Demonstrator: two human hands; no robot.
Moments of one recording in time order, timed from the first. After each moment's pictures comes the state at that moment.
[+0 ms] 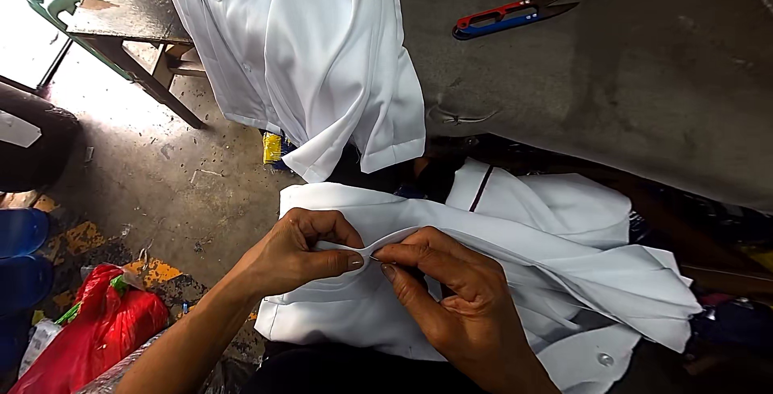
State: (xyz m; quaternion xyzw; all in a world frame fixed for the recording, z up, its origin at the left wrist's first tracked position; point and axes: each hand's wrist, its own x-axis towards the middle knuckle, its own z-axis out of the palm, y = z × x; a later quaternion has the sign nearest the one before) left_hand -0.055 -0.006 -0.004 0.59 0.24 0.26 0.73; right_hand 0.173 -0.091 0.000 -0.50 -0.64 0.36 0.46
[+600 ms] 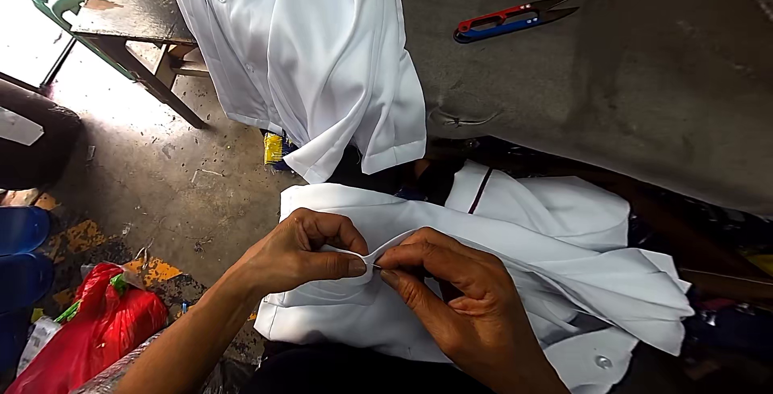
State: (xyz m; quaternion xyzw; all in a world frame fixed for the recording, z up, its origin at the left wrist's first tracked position) left_hand -0.053 -0.004 -0.002 0.56 0.20 0.25 0.77; right_hand 0.177 -0.085 0.008 -0.46 -0.64 0.41 0.46
